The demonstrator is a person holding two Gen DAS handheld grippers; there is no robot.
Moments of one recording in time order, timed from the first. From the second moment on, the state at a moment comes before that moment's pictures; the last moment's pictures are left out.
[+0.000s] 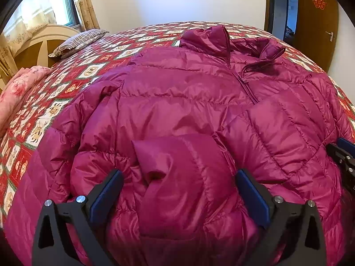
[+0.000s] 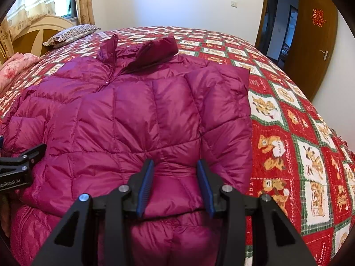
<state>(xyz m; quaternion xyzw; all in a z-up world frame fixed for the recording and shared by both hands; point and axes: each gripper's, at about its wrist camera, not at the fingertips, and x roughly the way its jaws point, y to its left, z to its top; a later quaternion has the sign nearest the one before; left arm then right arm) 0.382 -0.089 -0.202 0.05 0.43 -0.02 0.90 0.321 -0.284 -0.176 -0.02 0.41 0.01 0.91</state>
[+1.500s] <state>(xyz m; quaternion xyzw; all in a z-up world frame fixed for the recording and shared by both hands) 0.280 0.130 -0.053 0.04 0.29 0.12 0.95 0.234 -0.230 -0.137 -0.08 0.33 0.04 0.94</state>
